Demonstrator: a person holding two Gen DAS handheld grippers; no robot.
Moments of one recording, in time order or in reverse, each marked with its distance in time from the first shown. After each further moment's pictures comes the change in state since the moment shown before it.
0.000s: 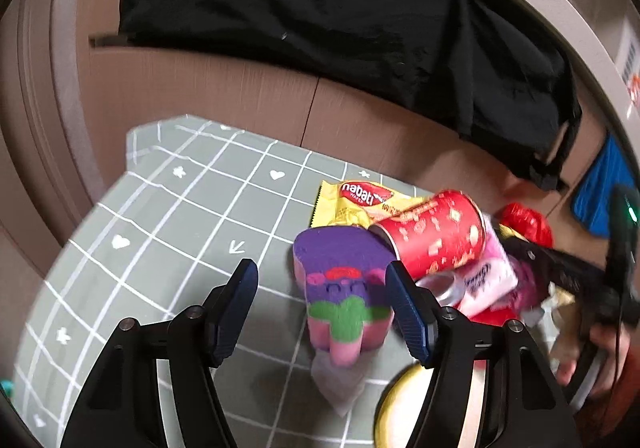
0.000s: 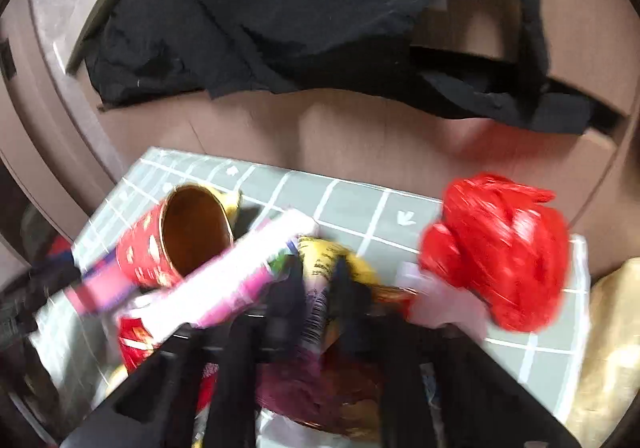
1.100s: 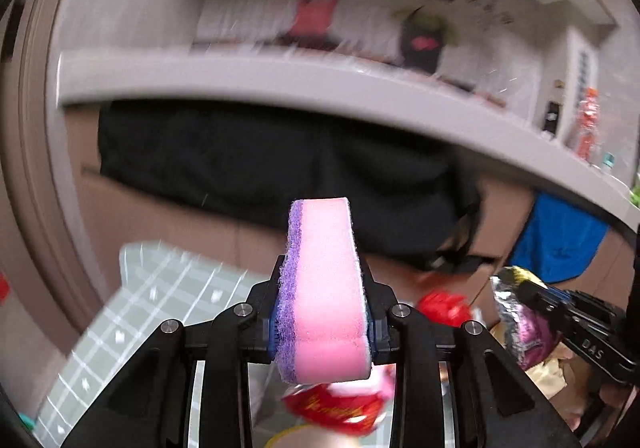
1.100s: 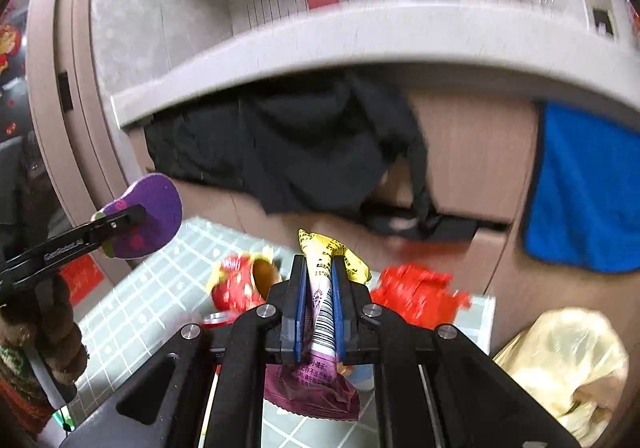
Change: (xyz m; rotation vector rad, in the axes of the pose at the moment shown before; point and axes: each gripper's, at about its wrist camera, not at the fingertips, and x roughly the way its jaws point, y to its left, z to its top) left arm -0.112 -0.143 0.043 0.148 -0.350 0.007; right arm -0.170 -0.021 0.006 -0.037 -0.325 0.025
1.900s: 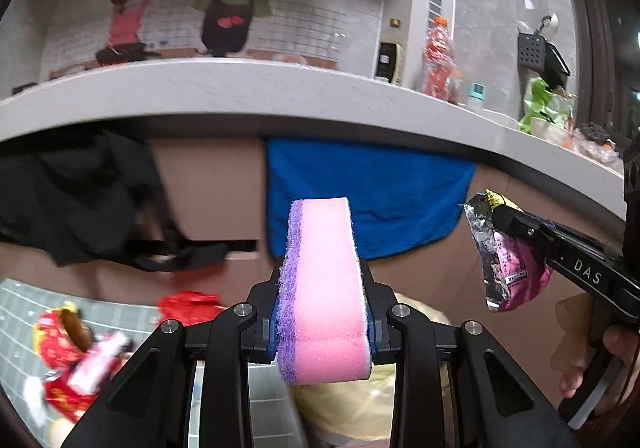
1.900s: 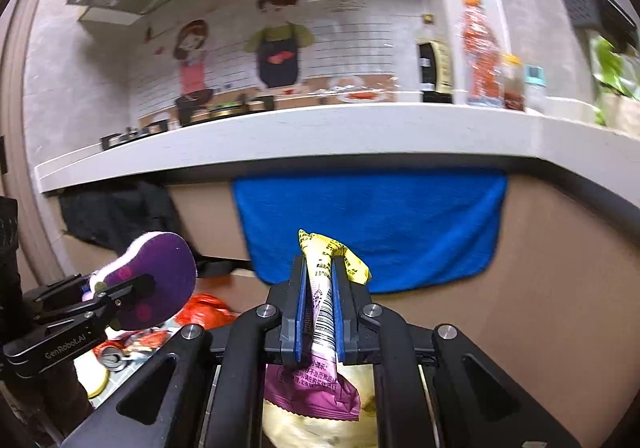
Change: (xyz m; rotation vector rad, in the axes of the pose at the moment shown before) left arm 0.027 -0.289 -0.045 0.177 0.074 -0.385; right arm -0.169 -0.208 -0.021 0.117 -0.157 -0.353
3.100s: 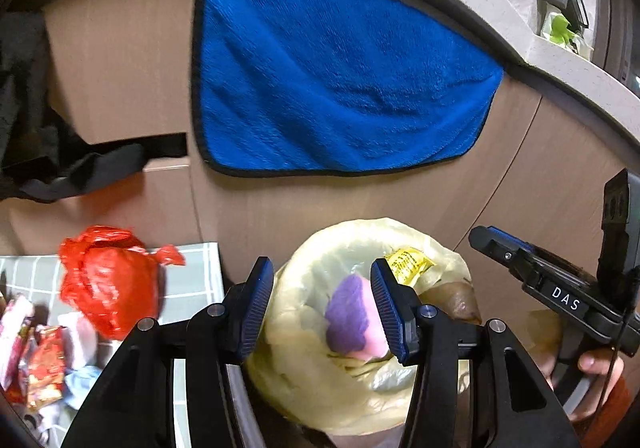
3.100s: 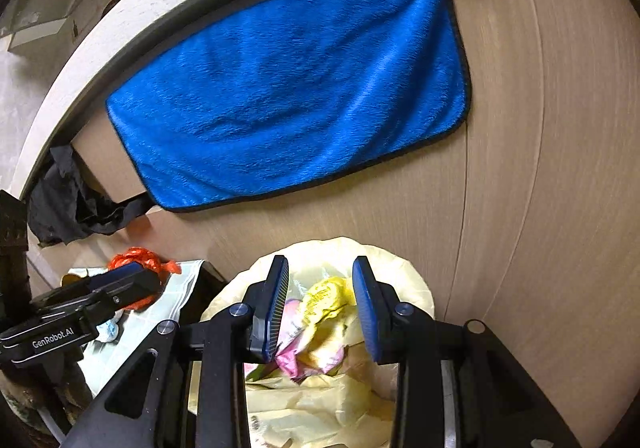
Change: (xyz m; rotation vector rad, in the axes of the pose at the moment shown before) left arm 0.124 0.005 -0.055 -0.017 0.269 -0.073; right arm 0.094 -0.072 -0.096 0.199 0.213 -0.006
